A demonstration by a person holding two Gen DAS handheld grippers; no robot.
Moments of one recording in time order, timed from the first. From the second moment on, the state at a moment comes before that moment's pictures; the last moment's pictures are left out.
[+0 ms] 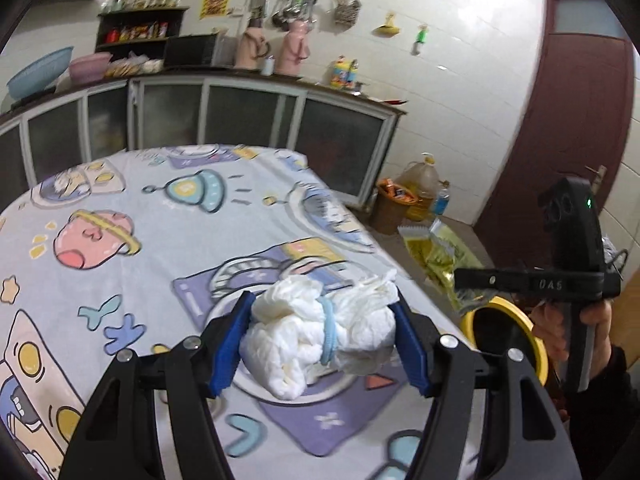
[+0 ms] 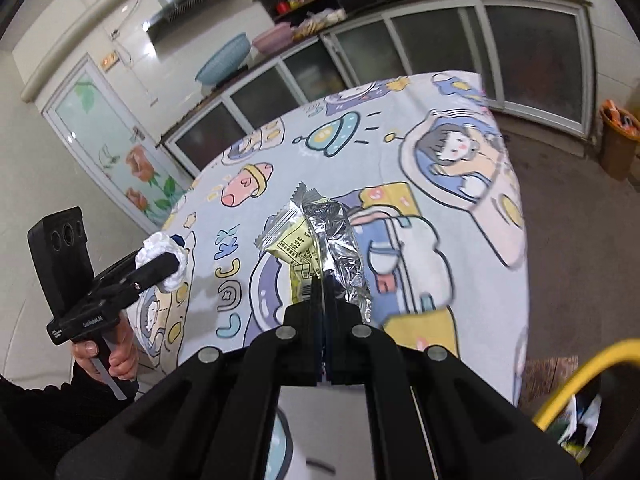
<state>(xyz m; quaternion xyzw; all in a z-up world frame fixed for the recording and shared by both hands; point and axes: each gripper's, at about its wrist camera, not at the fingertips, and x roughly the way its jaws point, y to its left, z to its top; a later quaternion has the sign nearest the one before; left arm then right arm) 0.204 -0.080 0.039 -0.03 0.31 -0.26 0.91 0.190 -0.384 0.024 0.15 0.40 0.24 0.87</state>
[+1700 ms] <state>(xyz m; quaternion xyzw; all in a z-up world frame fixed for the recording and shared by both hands) 0.169 -0.428 -0.014 0.08 0.38 -0.47 0.80 0.006 -0.650 -0.070 0.29 0.37 -0.15 0.87</state>
